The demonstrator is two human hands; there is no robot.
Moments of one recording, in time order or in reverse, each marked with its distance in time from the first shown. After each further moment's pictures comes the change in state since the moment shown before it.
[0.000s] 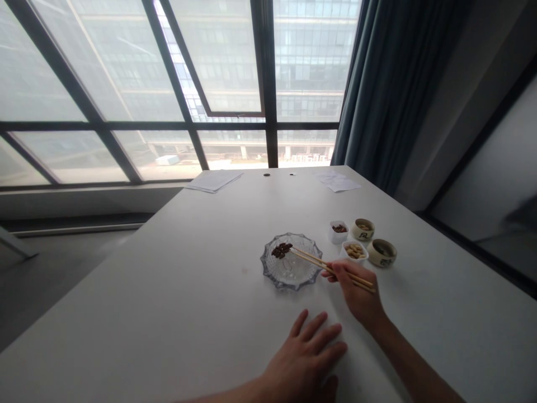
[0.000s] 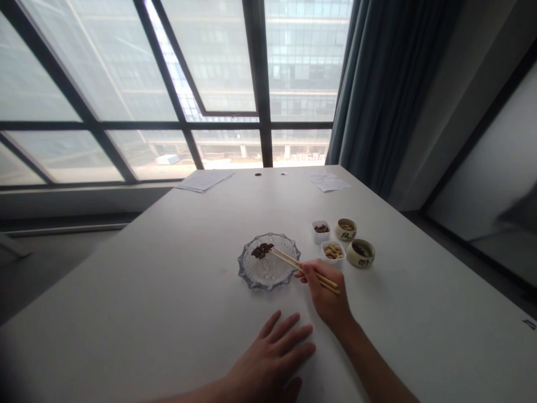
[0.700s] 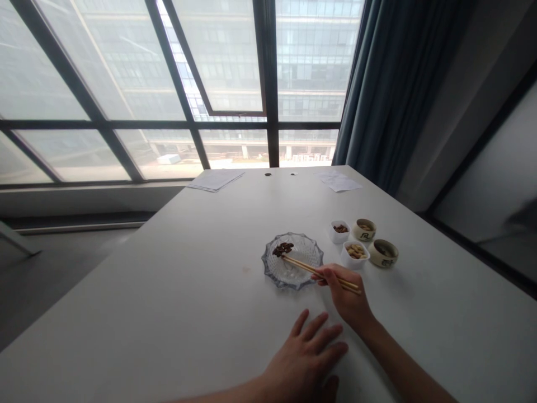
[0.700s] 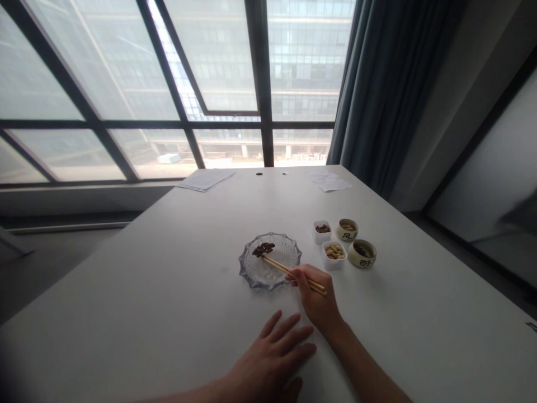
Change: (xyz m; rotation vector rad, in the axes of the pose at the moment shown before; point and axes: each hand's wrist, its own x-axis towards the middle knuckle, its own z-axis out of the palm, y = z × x) left_hand 0.000 0.000 0.001 0.031 -0.009 0.013; right_hand -0.005 0.007 0.022 0.055 -0.115 -0.028
